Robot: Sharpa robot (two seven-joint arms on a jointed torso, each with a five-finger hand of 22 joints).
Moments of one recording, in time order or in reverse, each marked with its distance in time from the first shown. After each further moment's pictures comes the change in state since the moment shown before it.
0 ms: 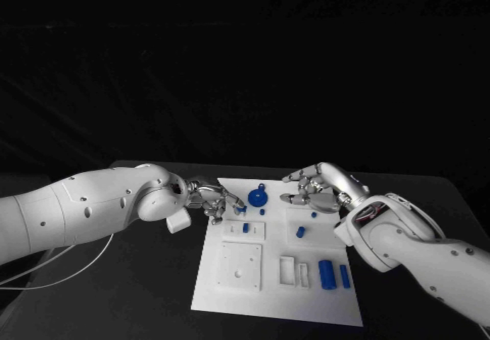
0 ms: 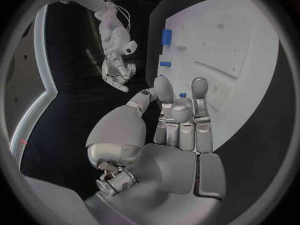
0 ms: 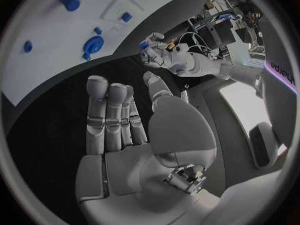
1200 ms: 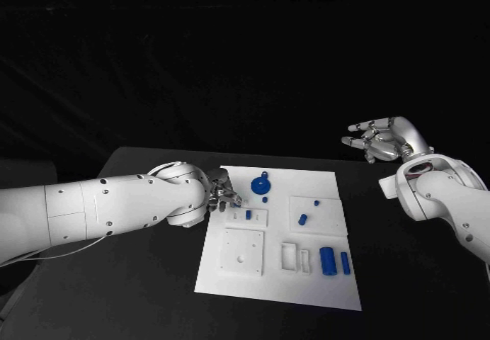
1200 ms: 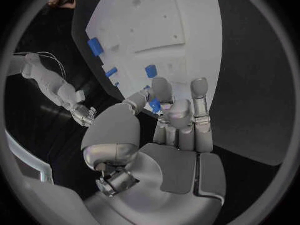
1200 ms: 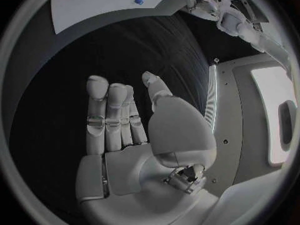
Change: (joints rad) left arm -0.001 0.057 -0.041 0.171 -0.666 -0.369 -0.392; left_hand -0.043 -0.120 0.266 0.047 -0.170 0.031 -0.006 0.000 0.002 0.017 -0.002 0.009 -0.013 0.061 -0.018 -0.004 0.057 -0.005 0.031 -0.009 0.019 0.000; right arm 0.034 -0.004 0.156 -0.294 0.237 -0.063 0.034; right_hand 0.000 0.000 0.014 -0.014 0.032 0.000 0.000 0.000 0.000 0.000 0.000 0.000 -0.008 0.000 0.000 0.000 -0.001 0.000 0.000 0.000 0.004 0.000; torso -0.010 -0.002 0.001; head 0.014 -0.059
